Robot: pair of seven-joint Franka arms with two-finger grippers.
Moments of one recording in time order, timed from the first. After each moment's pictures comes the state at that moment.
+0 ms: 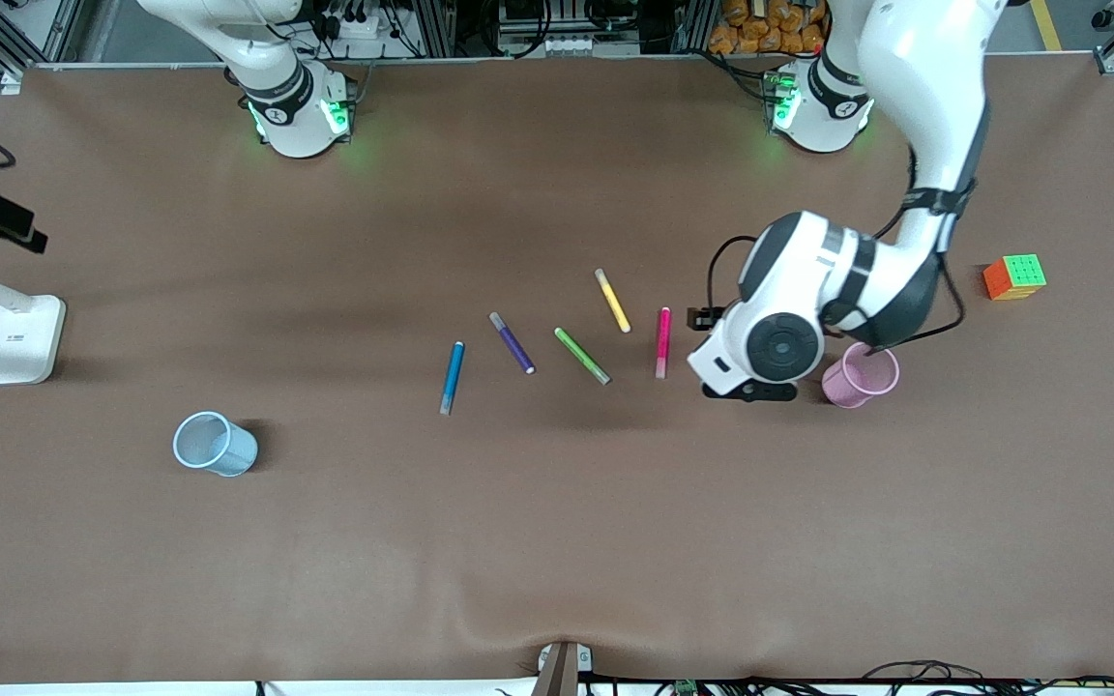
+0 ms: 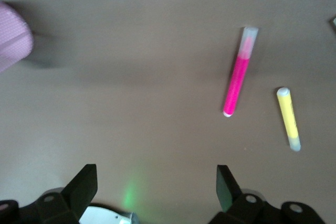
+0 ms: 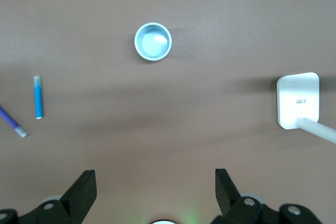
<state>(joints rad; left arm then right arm) -0.39 0.56 -0.10 -1.54 -0.03 1.63 -0.40 -0.06 0.06 -0.04 -1.45 -0.02 1.43 -0.03</state>
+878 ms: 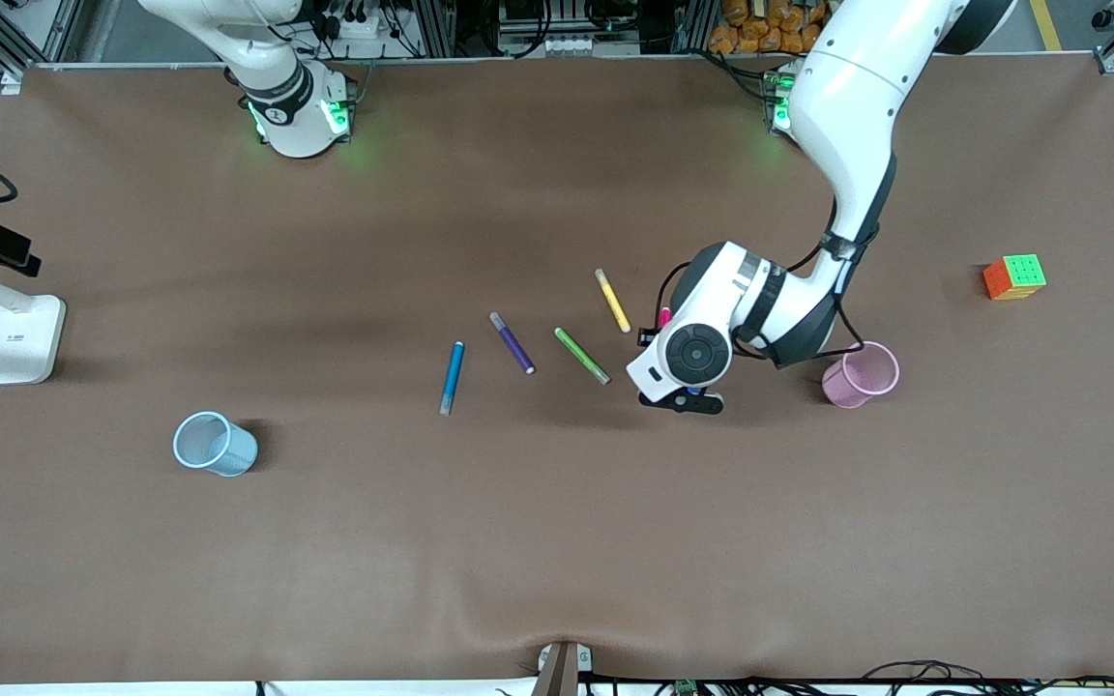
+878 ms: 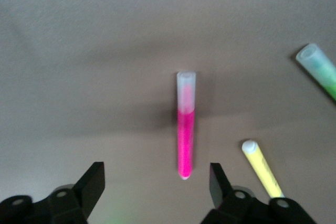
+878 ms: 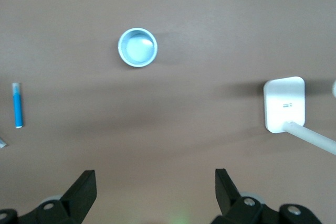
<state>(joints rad) -0.47 0.71 -0.10 -1.54 -0.03 1.87 -0.40 -0.06 0.08 -0.02 -1.45 -0.05 1.45 -0.03</state>
